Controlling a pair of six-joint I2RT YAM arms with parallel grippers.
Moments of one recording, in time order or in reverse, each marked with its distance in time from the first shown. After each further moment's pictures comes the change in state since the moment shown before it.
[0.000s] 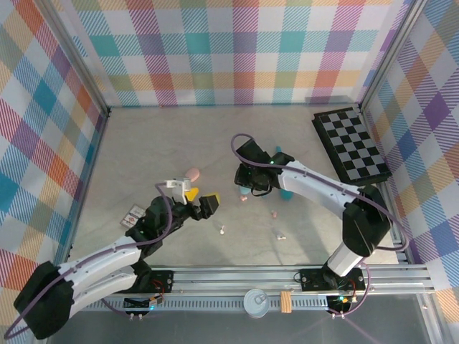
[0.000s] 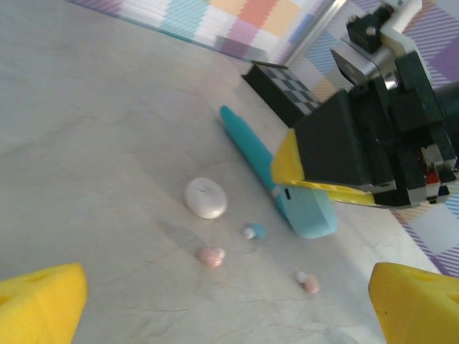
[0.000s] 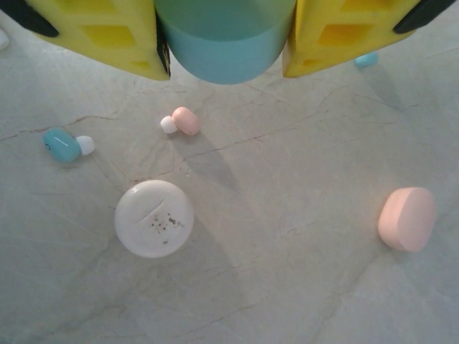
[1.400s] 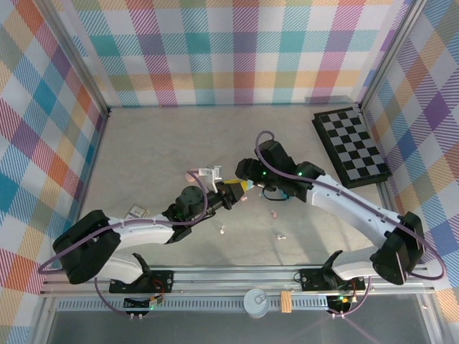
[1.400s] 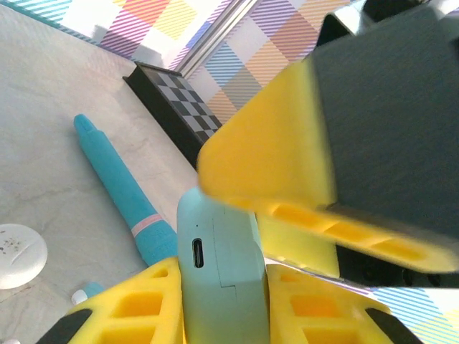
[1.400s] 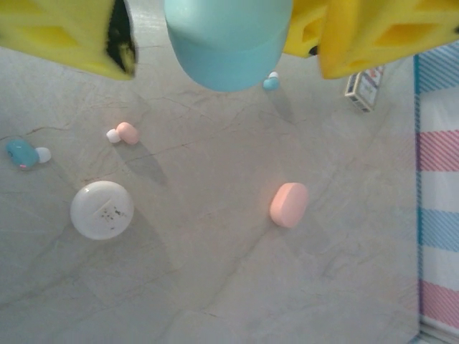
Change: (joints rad) left arm -0.166 0.463 0.222 0.405 0.021 -0.193; right arm -0.013 -0.283 -0.127 0.113 -0.051 0.037
